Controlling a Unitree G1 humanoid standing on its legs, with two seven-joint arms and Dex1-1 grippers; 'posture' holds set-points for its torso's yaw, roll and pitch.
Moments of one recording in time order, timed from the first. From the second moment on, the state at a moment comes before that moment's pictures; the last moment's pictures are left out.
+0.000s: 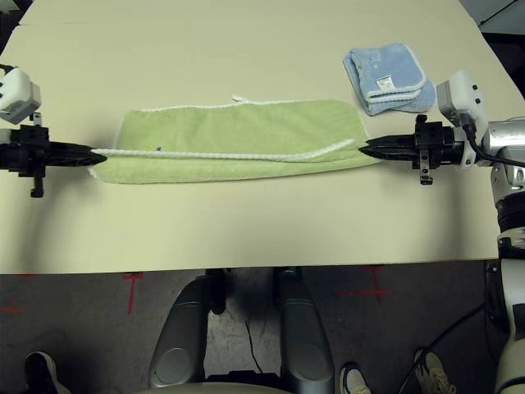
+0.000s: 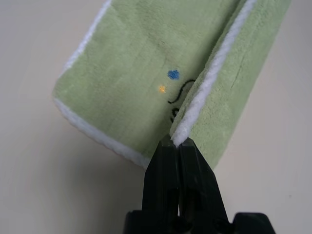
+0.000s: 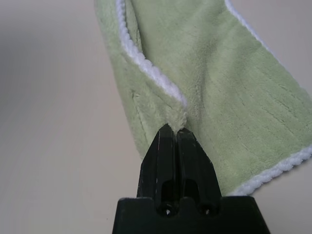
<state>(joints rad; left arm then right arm) -0.79 1.07 -0.02 0.34 -0.24 0.44 -1.39 -0.86 -0.91 0.04 0.83 0.36 -0.17 1.61</state>
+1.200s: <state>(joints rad) -1.04 0.94 -0.08 0.68 -0.07 0.21 -1.27 -1.06 -0.79 0.00 1.09 0.12 -0.30 1.24</state>
